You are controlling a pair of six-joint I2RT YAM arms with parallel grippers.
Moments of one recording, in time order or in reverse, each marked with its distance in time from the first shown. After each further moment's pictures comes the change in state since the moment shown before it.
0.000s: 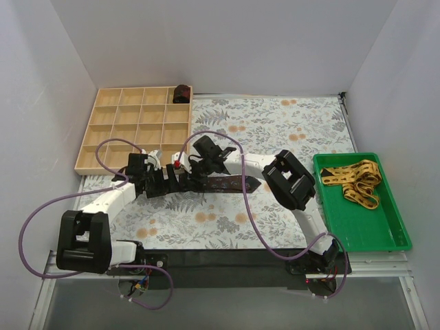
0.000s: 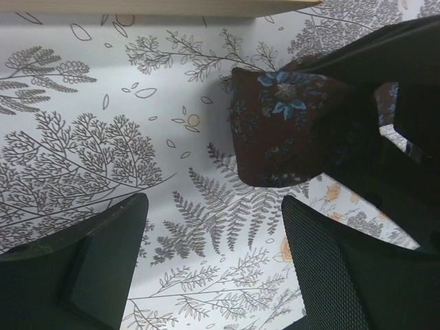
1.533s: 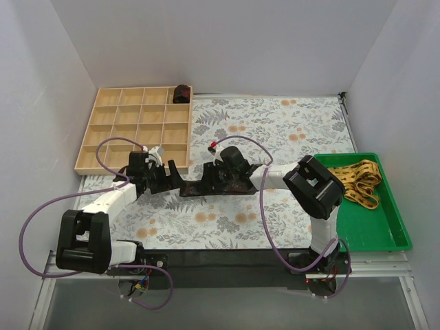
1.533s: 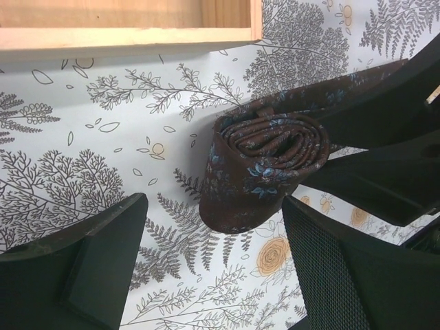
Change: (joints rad) left arm -0.021 -0.006 -0.018 0.115 0.057 -0.058; right arm -0.060 -0.275 -0.544 0.505 0.217 1.107
